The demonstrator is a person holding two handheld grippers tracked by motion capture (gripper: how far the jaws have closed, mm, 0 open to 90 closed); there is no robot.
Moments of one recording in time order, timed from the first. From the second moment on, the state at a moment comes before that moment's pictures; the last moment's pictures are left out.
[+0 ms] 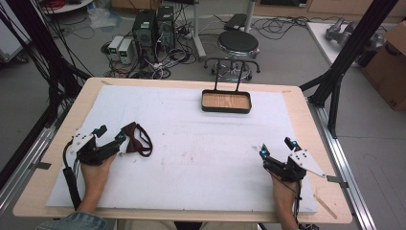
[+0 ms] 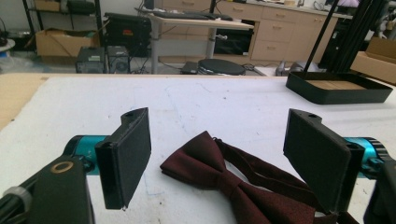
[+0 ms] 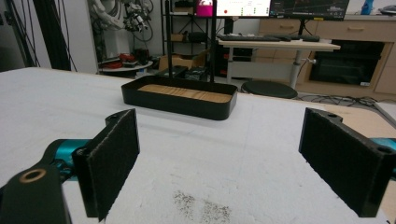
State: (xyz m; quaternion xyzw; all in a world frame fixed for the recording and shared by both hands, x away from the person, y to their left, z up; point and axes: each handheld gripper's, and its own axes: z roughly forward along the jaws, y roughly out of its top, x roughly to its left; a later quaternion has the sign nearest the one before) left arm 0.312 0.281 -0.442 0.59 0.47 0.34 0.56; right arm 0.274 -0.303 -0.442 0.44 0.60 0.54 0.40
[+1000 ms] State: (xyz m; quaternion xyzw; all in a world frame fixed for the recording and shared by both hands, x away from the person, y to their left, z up) left arm 0.312 0.281 -0.443 0.59 0.47 0.34 0.56; right arm 0.275 -0.301 -0.442 0.44 0.60 0.53 0.40
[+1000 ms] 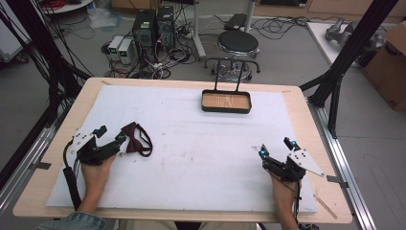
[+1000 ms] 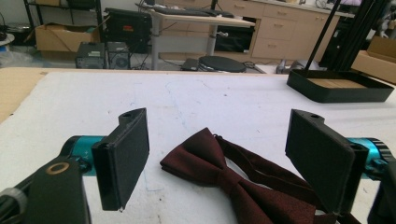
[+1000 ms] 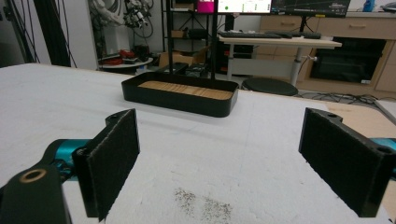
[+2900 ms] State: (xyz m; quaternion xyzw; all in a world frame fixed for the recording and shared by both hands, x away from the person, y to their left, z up) left arm 0.350 0.233 -0.447 0.64 0.61 0.24 0.40; right arm 0.275 -0.300 -0.442 0.44 0.61 0.53 0.40
